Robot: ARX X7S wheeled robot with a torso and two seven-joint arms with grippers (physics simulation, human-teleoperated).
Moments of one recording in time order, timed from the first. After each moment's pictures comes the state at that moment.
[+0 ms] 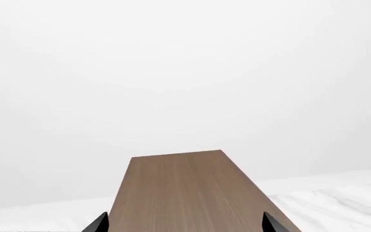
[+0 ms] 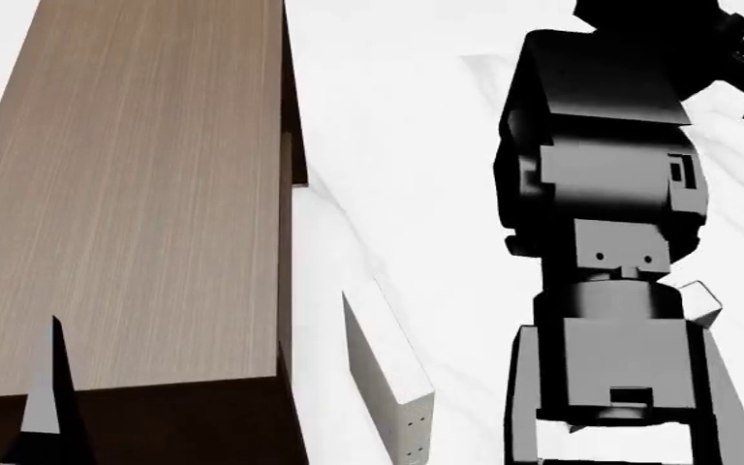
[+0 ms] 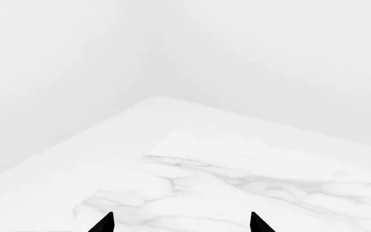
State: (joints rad) left arm 0.04 -0.10 0.18 1.02 0.04 -0.57 -0.17; right arm 1.45 0.04 -0.04 0.92 0.19 0.39 0.89
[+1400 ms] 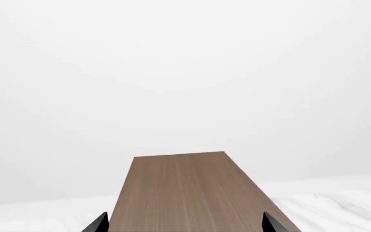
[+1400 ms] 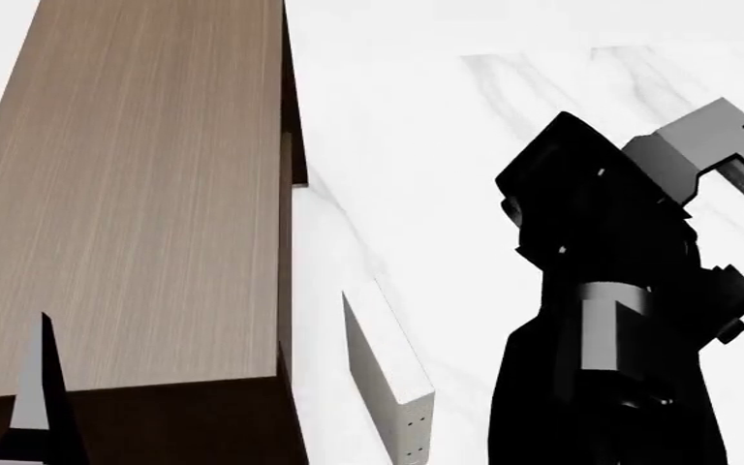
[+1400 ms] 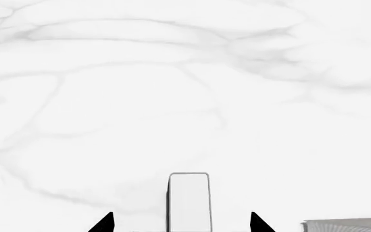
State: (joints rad) left arm 0.03 -0.17 0.18 1.02 -0.05 -0.57 -0.25; right arm 1.50 0.03 0.54 1.31 0.19 0.45 1.18
